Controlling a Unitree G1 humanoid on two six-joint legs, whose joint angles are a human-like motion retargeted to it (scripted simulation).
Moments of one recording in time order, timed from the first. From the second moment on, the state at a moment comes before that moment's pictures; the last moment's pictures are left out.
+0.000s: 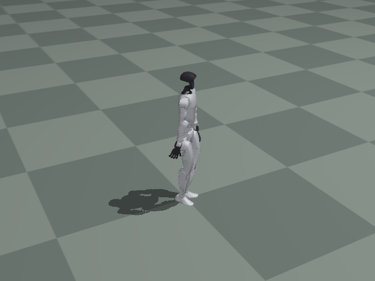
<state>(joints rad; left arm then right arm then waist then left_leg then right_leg) -0.02 0.07 0.00 1.43 0.47 -0.06 -0.17 0.03 -0.15 -0.05 1.70 -0.41 0.11 0.09 0.06 0.02 -0.05 -0.08 -0.01 0.41 0.19 -0.15 0.00 -0.05 0.05 -0.27 0.13 -0.06 -0.06</state>
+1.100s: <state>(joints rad) 0.00 0.04 0.20 1.51 0.21 -0.05 -0.15 0.04 -0.17 -0.12 1.46 -0.46 0.06 0.13 0.12 0.09 -0.04 -0.07 0.14 0.67 0.19 -0.16 0.08 0.11 -0.25 -0.91 0.63 0.08 -0.10</state>
